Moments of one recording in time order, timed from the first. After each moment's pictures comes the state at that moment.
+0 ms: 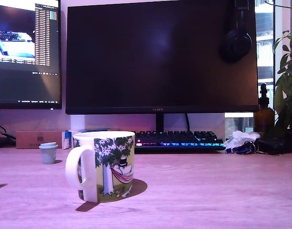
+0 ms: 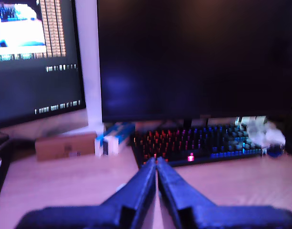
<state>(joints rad) -0.19 0.21 0.52 -0.35 0.14 -0.12</state>
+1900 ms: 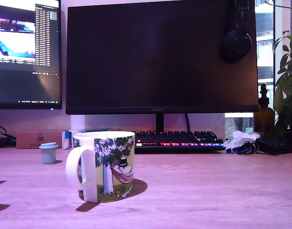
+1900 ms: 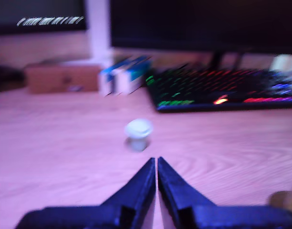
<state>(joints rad) -0.19 0.52 0.08 0.24 0.07 -0.15</state>
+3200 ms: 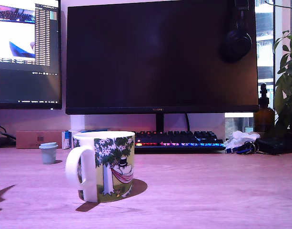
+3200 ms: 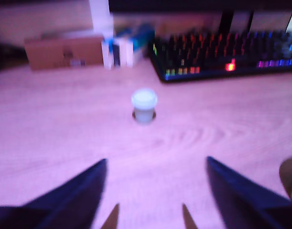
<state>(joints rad) -0.19 0.54 0.08 0.19 0.08 -0.08</state>
